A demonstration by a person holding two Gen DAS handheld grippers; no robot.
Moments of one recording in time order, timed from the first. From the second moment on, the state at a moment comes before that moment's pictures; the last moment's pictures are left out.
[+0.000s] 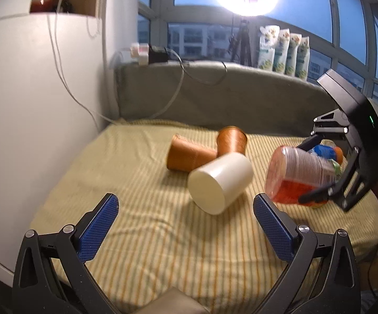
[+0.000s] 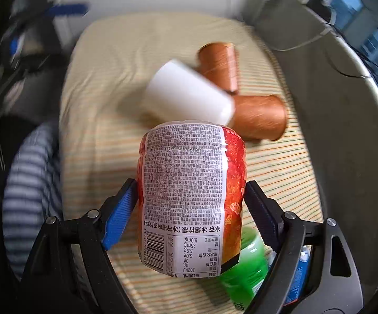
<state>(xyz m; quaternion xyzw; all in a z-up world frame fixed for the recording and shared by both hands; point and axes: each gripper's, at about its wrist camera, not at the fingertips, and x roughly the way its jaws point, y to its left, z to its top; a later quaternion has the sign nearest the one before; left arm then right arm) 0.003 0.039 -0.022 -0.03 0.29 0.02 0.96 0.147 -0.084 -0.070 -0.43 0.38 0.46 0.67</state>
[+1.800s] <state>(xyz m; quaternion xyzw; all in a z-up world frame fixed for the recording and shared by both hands) 0.079 -0.198 -0.059 0.53 0.43 -0.38 0.62 0.017 -0.350 -0.054 -0.05 0.31 0.21 0.92</state>
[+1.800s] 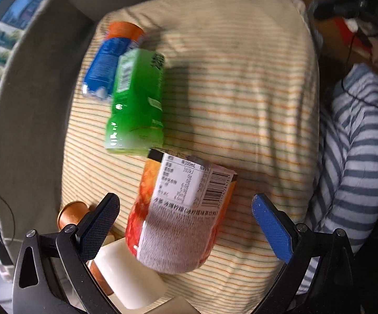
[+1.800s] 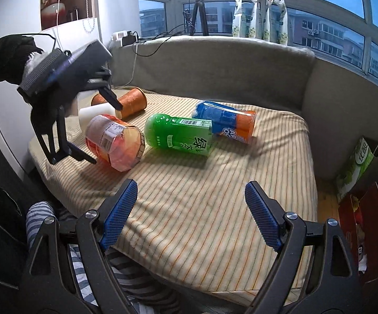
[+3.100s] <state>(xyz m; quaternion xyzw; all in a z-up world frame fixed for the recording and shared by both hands) 0.106 -0.143 -0.048 0.30 0.46 -0.38 0.74 0.024 -0.320 -0.068 -0.05 0.33 0.22 0.92</state>
